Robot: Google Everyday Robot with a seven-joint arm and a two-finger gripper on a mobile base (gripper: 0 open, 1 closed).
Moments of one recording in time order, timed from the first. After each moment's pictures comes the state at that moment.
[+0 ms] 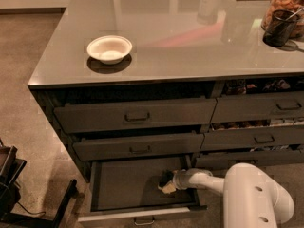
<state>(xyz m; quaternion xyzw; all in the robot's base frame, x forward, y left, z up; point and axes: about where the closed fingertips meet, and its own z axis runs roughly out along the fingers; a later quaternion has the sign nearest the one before) 0.618 -0.123 0.125 -0.42 0.86 0.12 0.26</state>
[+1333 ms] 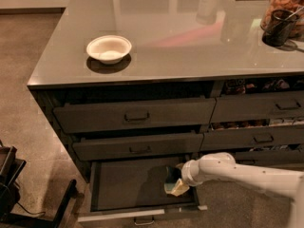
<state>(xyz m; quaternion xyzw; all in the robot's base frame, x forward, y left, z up) 0.532 -0.124 0.340 -0.58 0.77 0.12 0.23</state>
